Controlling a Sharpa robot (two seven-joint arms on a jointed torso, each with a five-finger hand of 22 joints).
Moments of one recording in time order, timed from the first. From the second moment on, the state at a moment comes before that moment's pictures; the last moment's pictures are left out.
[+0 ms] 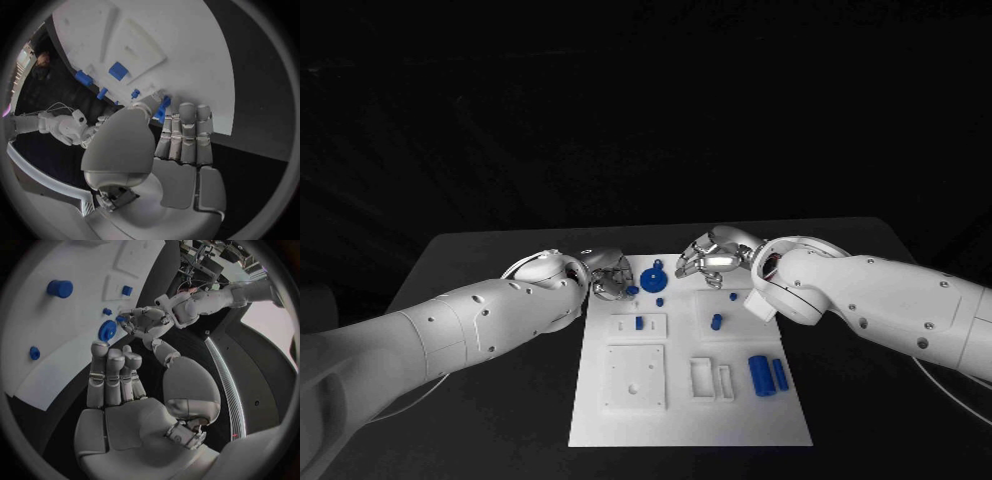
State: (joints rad) left arm 1.27 -0.47 -0.12 1.00 -1.33 -0.19 -0.02; left_hand 1.32 -0.12 0.39 0.03 0.09 0.93 0.13 0.34 0.41 1.02 0.04 0.74 0.29 1.05 -0.07 1.26 0.55 0.05 0.87 -0.11 0.92 1.31; right arm 1.32 -0.68 -0.05 1.36 -0.88 -0.18 -0.13; right_hand 0.92 -0.12 0.56 -0.28 0.35 0.88 0.13 0.31 0.45 1.19 0.02 1.16 0.92 1.21 -0.08 1.08 1.11 0.24 1.18 -0.02 0.80 1.31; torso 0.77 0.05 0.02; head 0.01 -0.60
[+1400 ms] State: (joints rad) left arm 1.26 -0.54 -0.12 1.04 -1.02 -0.21 0.02; left_hand 1.16 -0.01 0.61 -0.13 0.06 0.99 0.10 0.36 0.42 1.08 0.02 0.75 0.27 1.06 -0.09 1.29 0.54 0.05 0.89 -0.12 0.92 1.31; right arm 1.32 -0.69 -0.05 1.36 -0.88 -0.19 -0.11; right_hand 0.92 -0.12 0.56 -0.28 0.35 0.87 0.13 0.31 0.45 1.20 0.02 1.16 0.92 1.21 -0.08 1.08 1.12 0.24 1.18 -0.02 0.81 1.31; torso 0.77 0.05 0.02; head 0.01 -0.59
